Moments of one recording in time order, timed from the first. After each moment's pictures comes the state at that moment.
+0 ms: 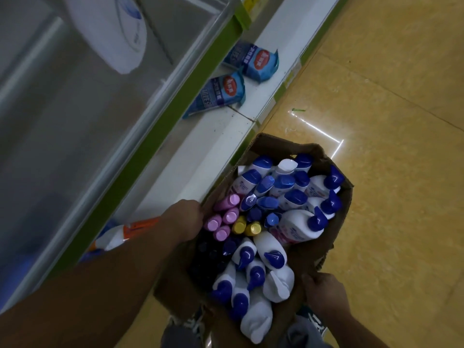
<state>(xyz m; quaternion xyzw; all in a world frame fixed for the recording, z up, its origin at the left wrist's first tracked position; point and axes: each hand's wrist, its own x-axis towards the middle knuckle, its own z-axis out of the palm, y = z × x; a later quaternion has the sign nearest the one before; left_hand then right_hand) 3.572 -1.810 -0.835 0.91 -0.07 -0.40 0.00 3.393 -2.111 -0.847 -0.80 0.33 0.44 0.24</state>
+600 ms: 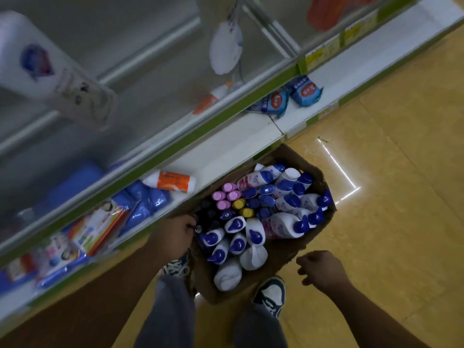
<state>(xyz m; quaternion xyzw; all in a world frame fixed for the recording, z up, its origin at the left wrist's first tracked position) 3.413 -1.811 -0.698 0.90 0.21 -0.30 0.23 3.460 -2.163 -0.704 -0.82 0.17 0.49 0.24</state>
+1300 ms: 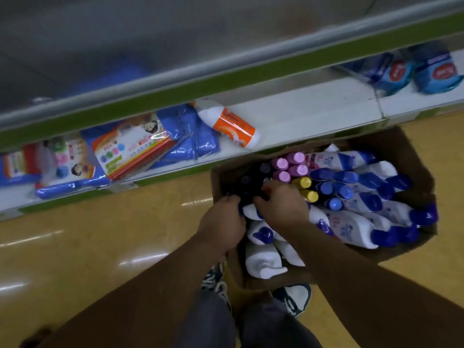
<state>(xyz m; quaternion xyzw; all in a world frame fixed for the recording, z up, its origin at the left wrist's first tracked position) 3.318 -1.810 -0.826 0.85 0.31 -0.24 0.36 3.435 -1.915 -0.811 -0.90 -0.20 0.36 0.12</state>
